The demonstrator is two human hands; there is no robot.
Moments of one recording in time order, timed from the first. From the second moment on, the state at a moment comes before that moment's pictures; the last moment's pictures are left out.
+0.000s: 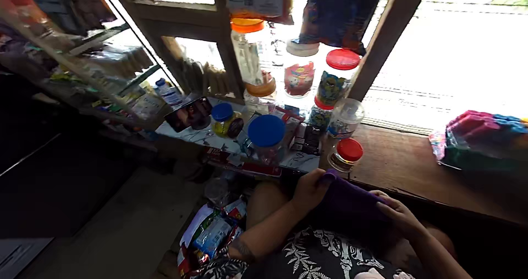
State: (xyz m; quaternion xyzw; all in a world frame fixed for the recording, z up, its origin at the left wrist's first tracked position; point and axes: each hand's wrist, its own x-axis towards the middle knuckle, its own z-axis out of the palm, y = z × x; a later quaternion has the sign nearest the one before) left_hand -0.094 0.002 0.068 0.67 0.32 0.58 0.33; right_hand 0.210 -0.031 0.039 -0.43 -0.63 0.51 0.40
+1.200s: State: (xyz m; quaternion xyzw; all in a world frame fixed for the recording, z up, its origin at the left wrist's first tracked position) left_hand -0.008 0.147 0.138 0.60 0.59 0.48 0.24; right_hand 0.209 -0.051 0.013 -0.41 -0.29 0.58 0.65
